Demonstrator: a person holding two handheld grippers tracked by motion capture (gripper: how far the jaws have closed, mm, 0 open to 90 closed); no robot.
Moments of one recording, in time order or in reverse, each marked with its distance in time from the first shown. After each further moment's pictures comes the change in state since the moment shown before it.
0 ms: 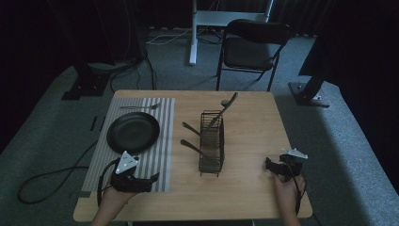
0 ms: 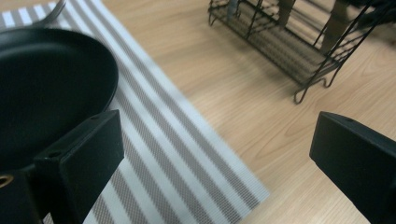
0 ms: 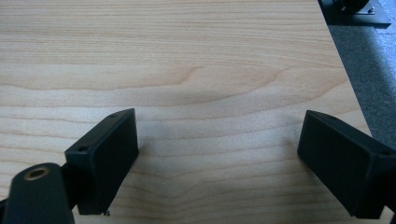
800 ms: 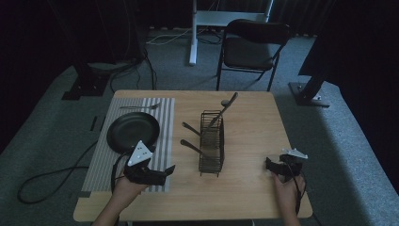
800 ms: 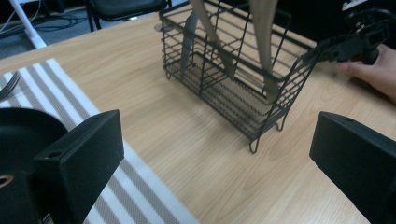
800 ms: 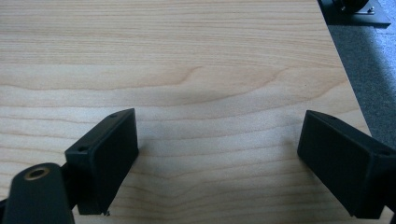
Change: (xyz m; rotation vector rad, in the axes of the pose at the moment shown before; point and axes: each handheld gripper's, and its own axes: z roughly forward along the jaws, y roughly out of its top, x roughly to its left) left arm -0.029 0.051 0.007 -0.095 -0.112 0.096; right arm 0.000 0.000 0.000 -0.001 0.000 -0.001
